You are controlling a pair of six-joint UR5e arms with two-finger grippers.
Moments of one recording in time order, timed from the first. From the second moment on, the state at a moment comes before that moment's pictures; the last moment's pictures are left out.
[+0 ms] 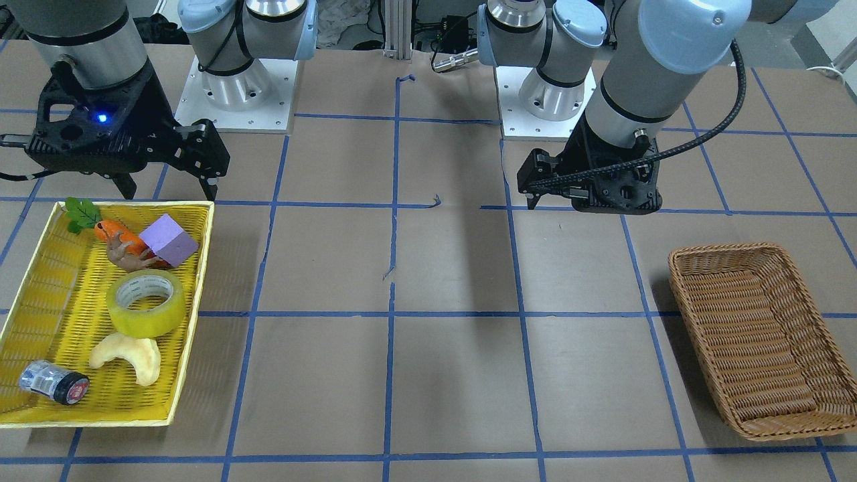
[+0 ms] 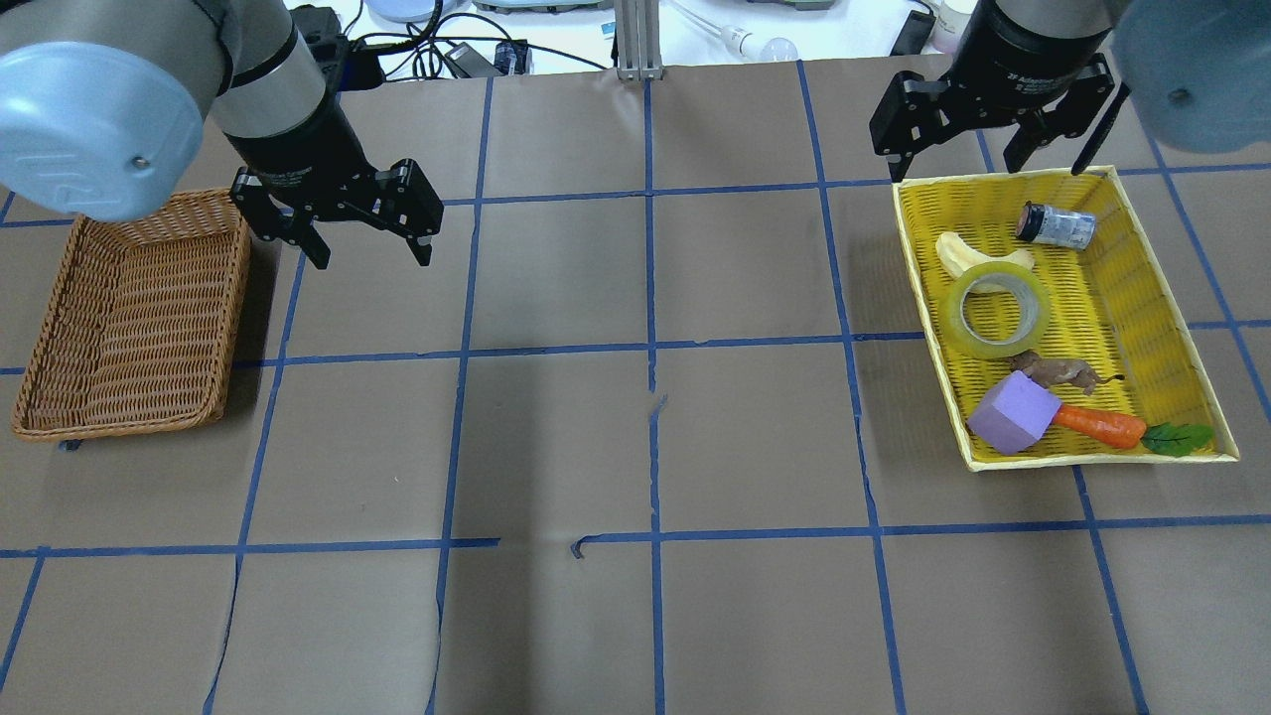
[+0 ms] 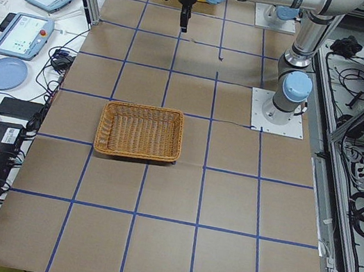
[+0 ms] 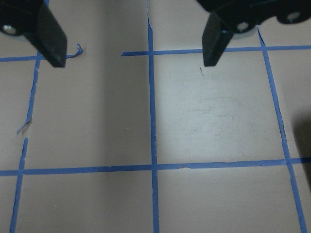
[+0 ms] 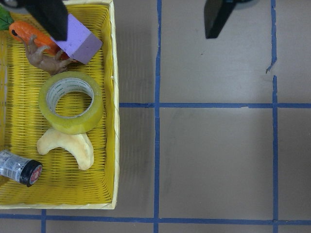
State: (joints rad) left arm -1.58 -1.66 -1.56 -1.56 1.55 0.01; right arm 1.56 -1.53 1.52 -1.67 -1.60 -0.04
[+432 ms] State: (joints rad) left arm -1.58 -1.66 -1.56 -1.56 1.55 0.01; right arm 1.56 -1.53 1.53 -1.67 -1.60 -0.05
